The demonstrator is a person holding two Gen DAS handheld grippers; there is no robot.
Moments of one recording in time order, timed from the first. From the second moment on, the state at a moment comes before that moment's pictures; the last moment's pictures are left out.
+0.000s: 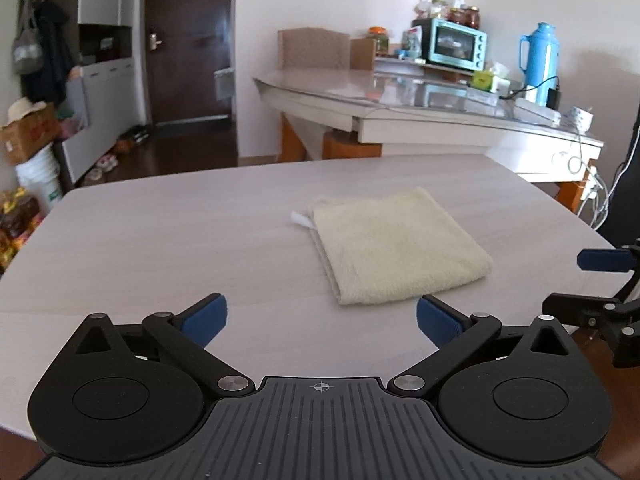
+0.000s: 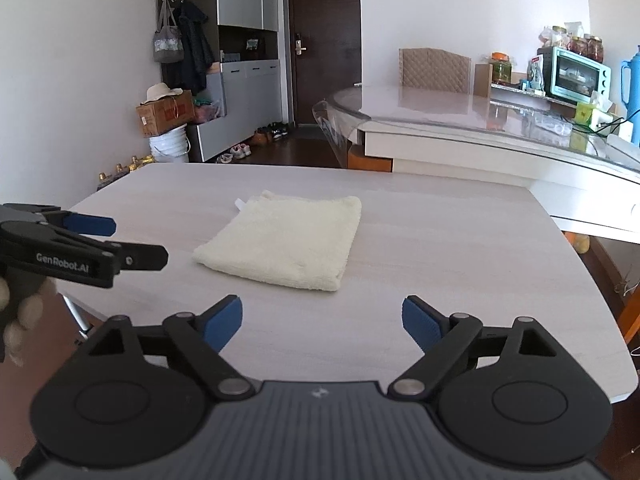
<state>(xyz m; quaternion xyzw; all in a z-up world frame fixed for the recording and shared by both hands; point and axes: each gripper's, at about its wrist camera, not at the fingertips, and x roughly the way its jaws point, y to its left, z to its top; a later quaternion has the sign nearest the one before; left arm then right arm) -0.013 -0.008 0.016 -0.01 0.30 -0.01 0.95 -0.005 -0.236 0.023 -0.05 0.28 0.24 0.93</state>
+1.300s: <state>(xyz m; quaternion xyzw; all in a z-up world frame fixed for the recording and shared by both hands) -0.035 -0.020 0.024 -0.04 0.28 -0.02 0.96 -0.036 -0.232 0.033 -0.06 0.25 0.24 0.93</state>
